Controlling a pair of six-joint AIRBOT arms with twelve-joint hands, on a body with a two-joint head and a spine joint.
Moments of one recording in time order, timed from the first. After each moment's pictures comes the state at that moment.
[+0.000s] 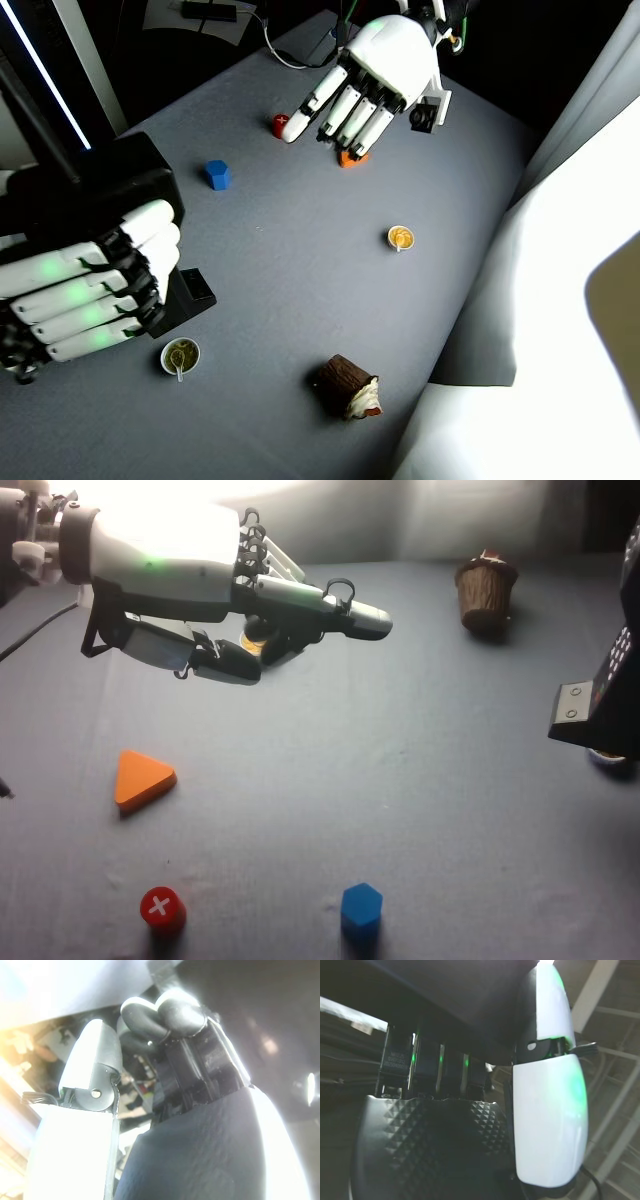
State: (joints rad) left arm 0.29 -1.01 1.94 1.34 -1.40 -0.29; right arm -0.88 -0.94 0.98 0.43 1.62 0.16
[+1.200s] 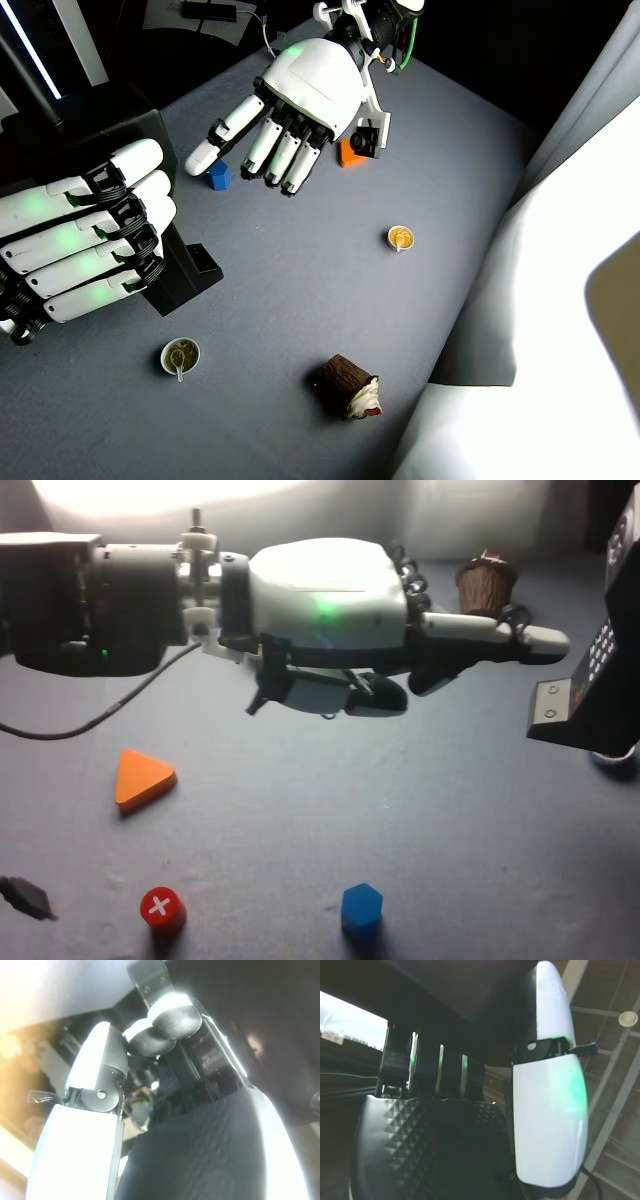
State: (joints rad) left arm 0.26 -0.97 1.47 1.20 -0.93 -0.12; right arm -0.85 -0.93 0.99 0.34 1.62 0.15
